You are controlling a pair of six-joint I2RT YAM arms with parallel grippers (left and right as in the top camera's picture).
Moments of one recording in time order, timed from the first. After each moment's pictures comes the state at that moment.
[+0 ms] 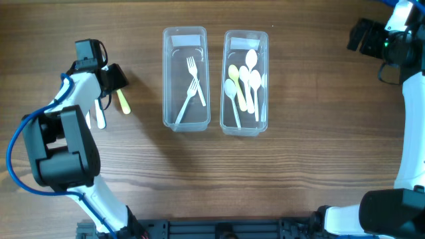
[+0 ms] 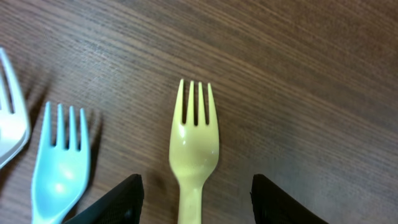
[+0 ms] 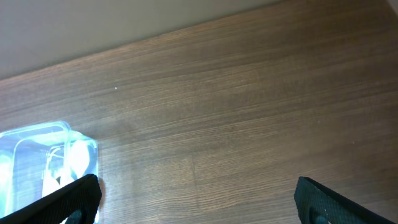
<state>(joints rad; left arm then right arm) 0.17 1.99 1.26 -0.39 0.01 -0.33 -0.24 1.60 1.67 -0.88 -0.07 0.05</state>
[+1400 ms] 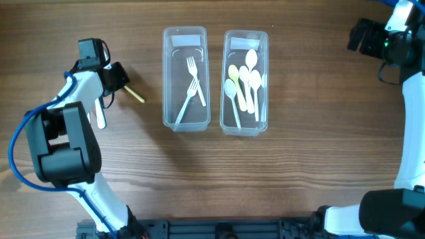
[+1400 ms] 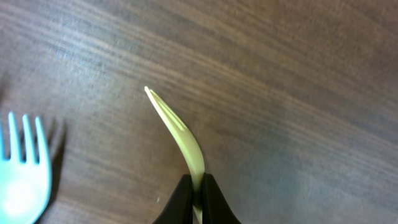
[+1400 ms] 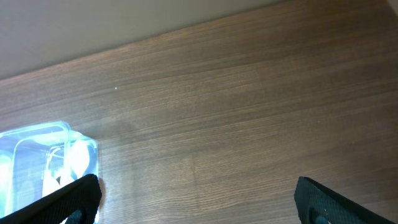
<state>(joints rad) 0.16 2.01 1.28 -0.38 0.05 -0.34 -0.24 1.60 1.67 -0.88 -0.07 0.05</state>
